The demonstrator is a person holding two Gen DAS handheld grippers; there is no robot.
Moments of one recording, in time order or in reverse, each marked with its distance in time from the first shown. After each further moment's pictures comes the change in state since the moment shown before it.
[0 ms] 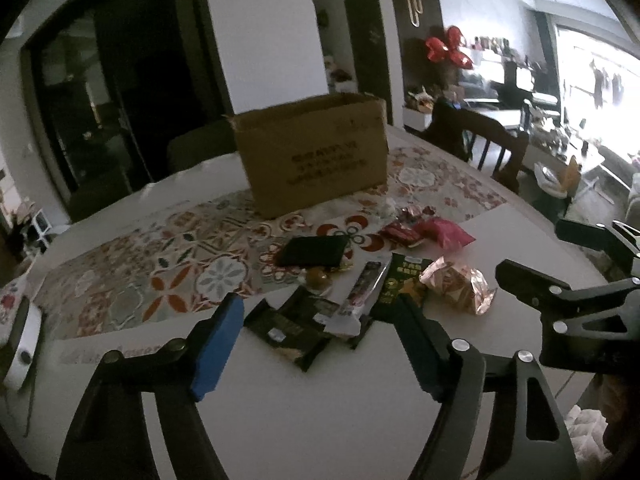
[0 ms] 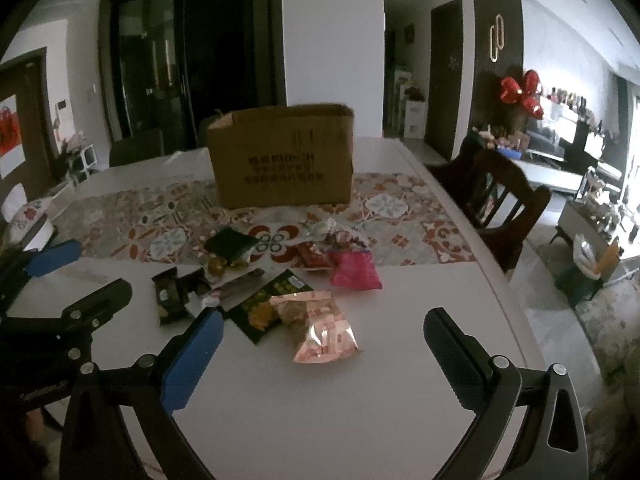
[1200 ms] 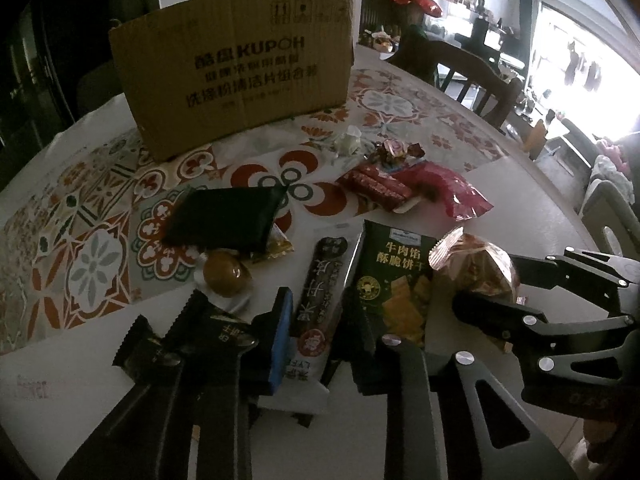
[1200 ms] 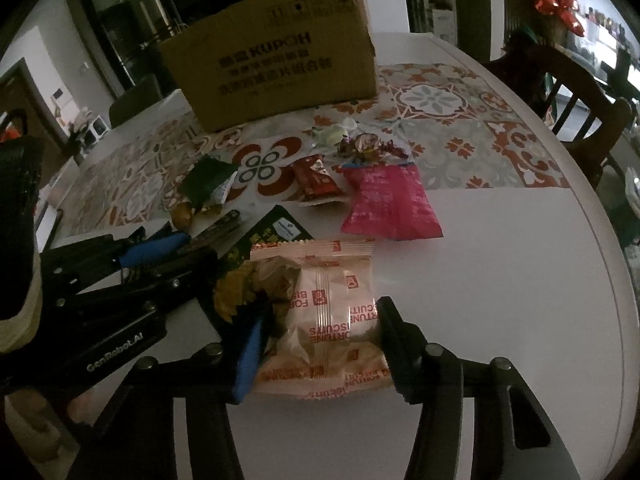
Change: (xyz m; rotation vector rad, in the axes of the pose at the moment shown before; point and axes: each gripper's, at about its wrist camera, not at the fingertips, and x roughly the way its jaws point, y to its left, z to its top) left arm 0.134 -0.016 0.002 0.009 0.253 -0.226; right arm 0.115 -0.018 -0.007 0.086 0.308 0.167
